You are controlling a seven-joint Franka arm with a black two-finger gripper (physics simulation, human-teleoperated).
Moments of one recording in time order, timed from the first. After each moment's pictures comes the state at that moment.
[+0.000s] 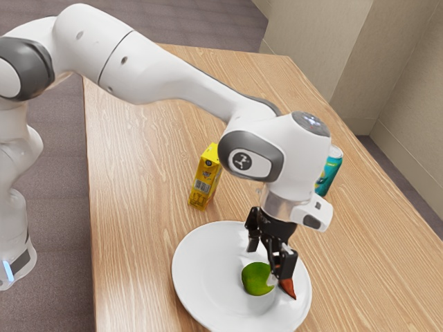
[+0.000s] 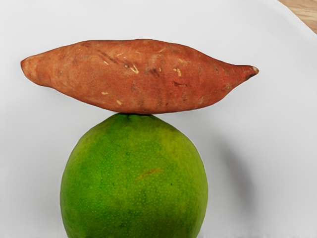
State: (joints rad) arm -0.55 0.13 0.00 -1.74 -0.08 1.92 -0.62
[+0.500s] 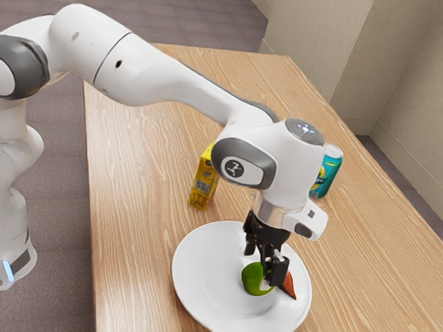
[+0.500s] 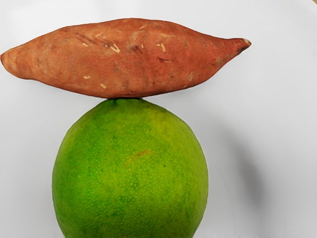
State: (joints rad) arm -0.58 0.12 0.00 -1.78 -0.06 1.95 -0.57
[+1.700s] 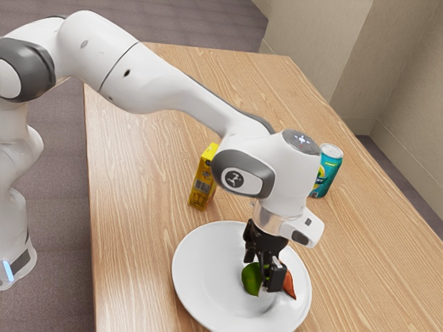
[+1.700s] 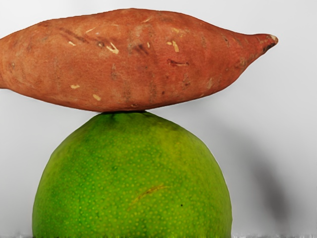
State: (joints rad) arm -0.56 0.14 0.00 -1.82 -0.09 2.02 -0.52
